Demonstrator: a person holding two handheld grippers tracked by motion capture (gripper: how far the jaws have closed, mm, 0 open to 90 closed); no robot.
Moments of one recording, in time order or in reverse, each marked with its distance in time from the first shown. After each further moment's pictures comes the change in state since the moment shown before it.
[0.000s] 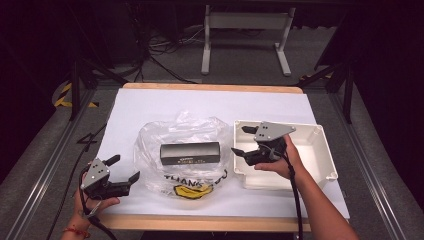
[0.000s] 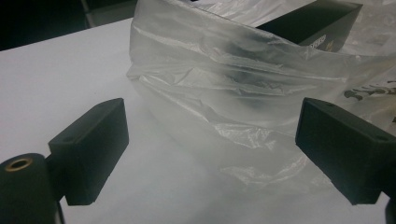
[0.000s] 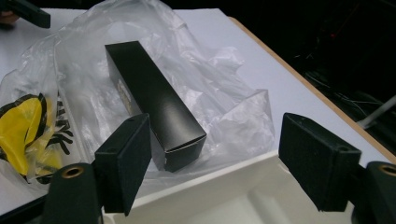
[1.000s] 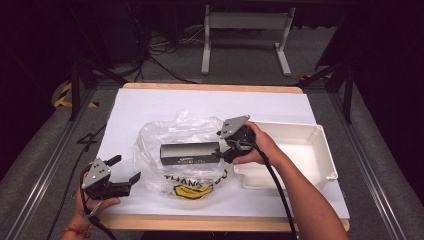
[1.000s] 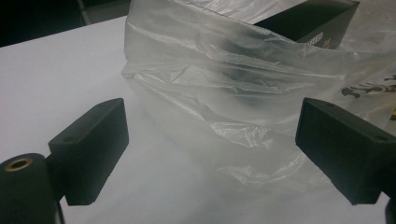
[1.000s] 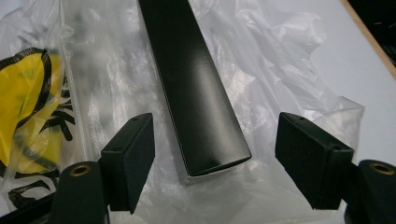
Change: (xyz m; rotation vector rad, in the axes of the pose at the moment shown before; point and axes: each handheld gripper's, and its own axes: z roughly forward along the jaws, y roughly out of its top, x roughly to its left) left arm 0.000 0.000 0.001 0.008 -0.013 0.002; right arm 0.002 0.027 0.075 0.248 0.213 -0.157
